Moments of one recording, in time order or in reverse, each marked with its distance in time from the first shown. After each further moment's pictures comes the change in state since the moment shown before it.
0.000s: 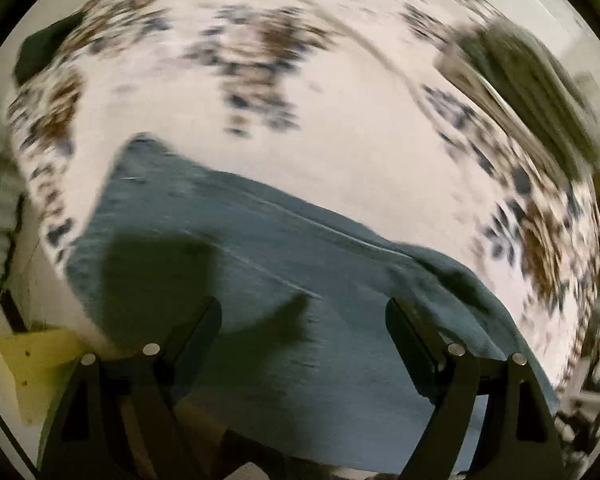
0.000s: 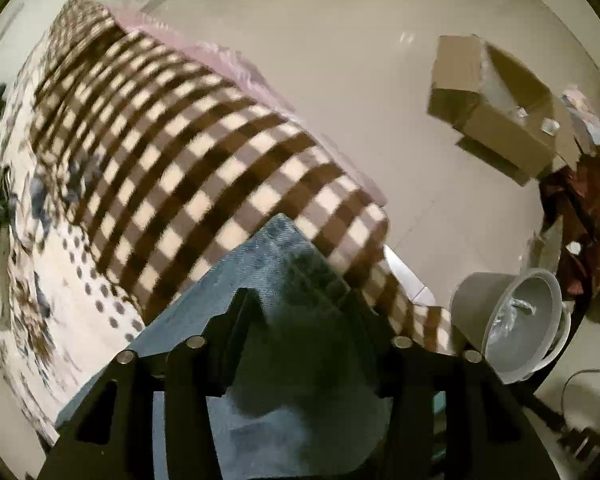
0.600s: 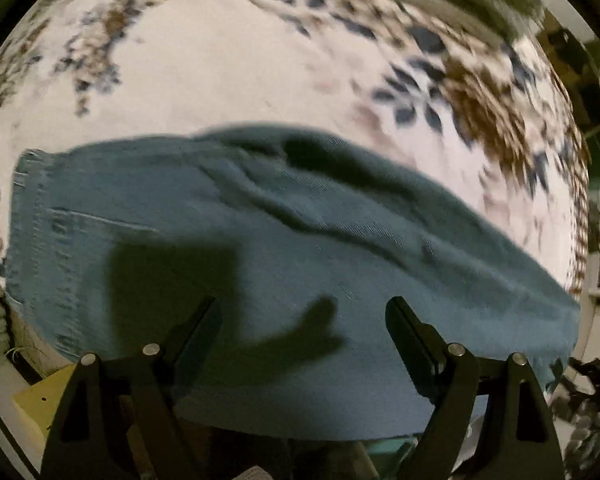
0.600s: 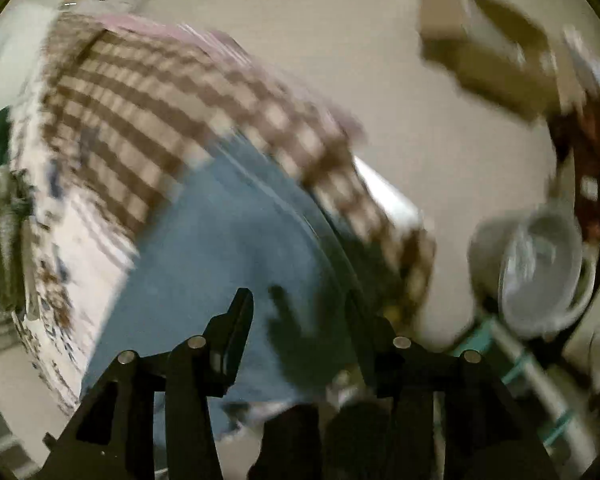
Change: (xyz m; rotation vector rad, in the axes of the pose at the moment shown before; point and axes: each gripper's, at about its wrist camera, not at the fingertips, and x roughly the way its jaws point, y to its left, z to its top) left arm 0.036 -0.095 -0.057 0.337 0.185 -0.058; right arm 0.000 -0.063 -0.060 0.155 0.155 0.133
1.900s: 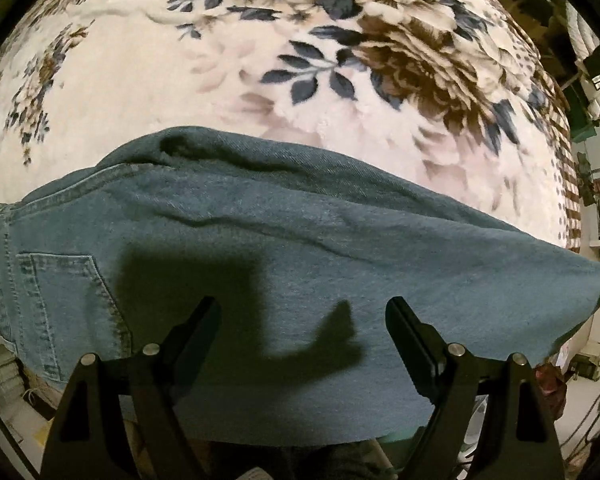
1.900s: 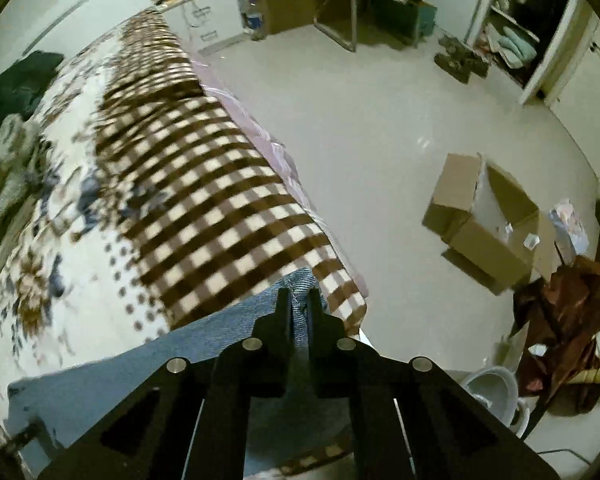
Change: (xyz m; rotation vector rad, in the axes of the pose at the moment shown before) left arm 0.008 -0.068 0.008 0.114 -0.013 0.013; right arm -0.076 0.099 0.027 -0.376 -0.461 -0.181
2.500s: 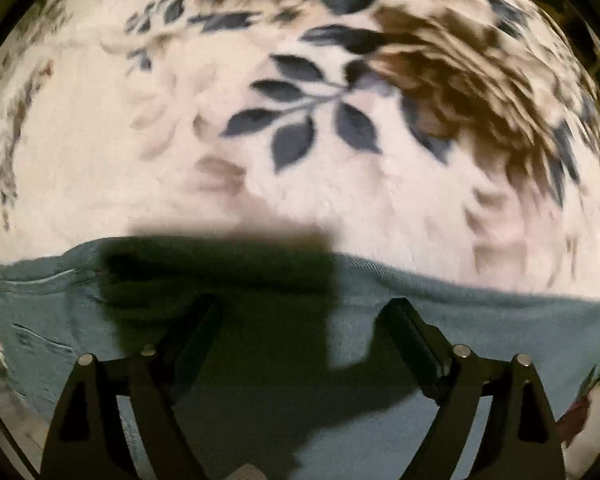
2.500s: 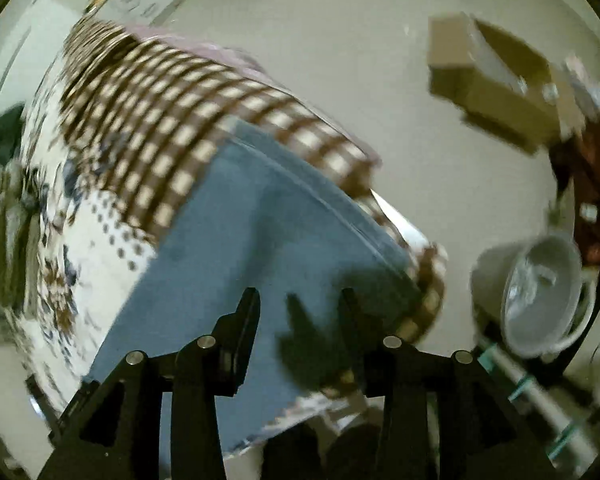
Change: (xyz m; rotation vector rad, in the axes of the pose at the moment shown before) left arm 0.054 -0.014 0.072 0.015 -0.004 0.099; right arm 0.037 -0.049 -0.078 0.346 0.301 0.173
